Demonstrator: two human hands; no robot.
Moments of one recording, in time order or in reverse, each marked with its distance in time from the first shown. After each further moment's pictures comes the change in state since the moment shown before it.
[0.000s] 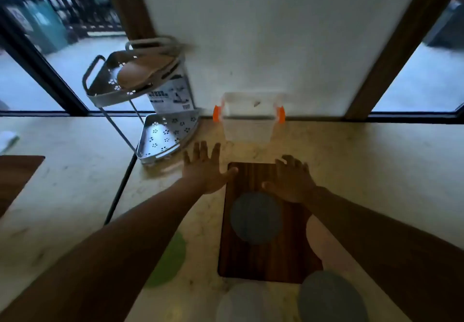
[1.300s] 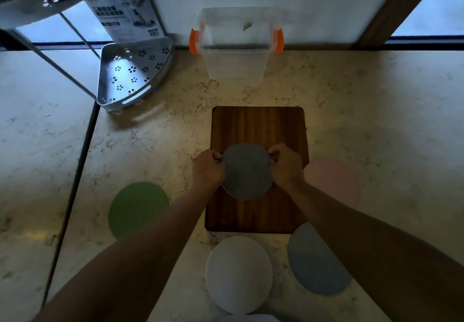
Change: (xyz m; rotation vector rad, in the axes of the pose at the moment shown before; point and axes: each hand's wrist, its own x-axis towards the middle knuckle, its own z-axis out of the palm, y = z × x) left_hand -0.036 0.041 0.124 -0.737 -0.051 -0.348; right_hand -0.017 0.019 0.121 0.661 0.096 0.298
